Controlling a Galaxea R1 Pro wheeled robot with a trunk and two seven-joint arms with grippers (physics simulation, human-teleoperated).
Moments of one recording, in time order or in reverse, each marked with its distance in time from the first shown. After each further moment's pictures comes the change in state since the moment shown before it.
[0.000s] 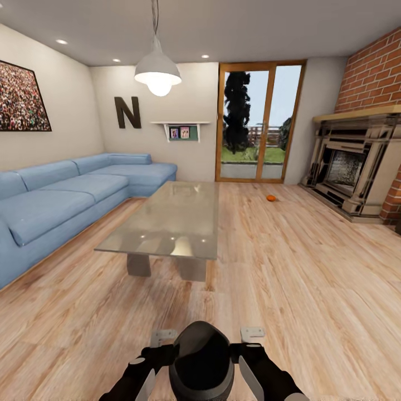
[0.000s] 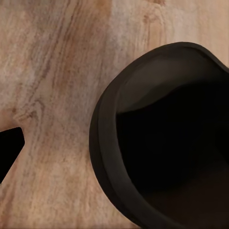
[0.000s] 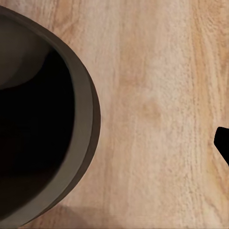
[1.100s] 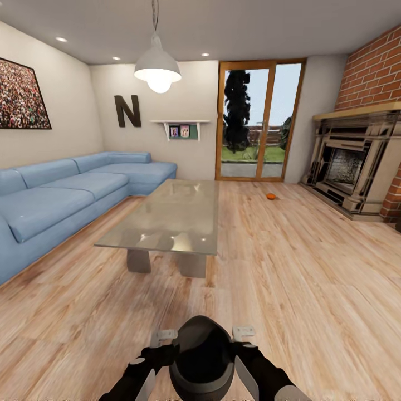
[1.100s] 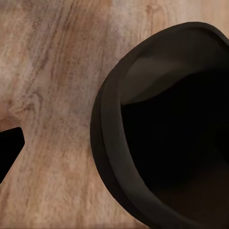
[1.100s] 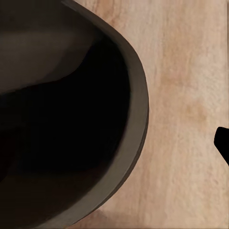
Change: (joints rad) left arm 0.000 0.000 0.000 0.000 0.000 0.000 -0.001; right arm -0.050 0.025 0.000 0.116 -0.006 -0.085 0.136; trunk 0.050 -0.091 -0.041
